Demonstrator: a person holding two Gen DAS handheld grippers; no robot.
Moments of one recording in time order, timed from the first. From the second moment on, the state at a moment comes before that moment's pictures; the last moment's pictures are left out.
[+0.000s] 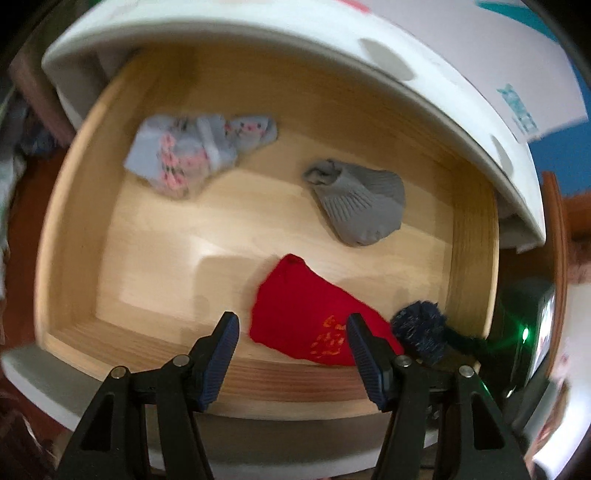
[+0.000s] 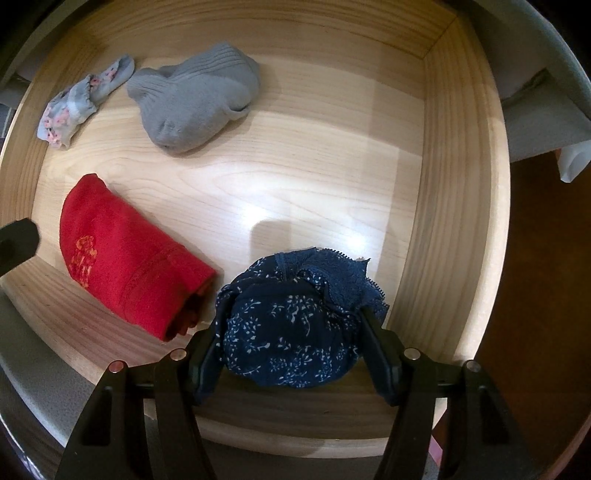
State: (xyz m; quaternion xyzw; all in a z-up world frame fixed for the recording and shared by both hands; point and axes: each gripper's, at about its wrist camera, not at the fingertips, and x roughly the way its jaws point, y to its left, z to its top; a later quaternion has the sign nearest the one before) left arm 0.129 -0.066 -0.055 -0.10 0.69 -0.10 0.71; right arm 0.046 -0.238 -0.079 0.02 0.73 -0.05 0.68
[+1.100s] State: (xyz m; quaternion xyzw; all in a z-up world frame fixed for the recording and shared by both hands) left arm 0.139 -0.112 -0.126 -0.10 0.77 -0.04 0.63; right arm 0.054 -0.237 -0.073 0.02 0.73 -0.04 0.68
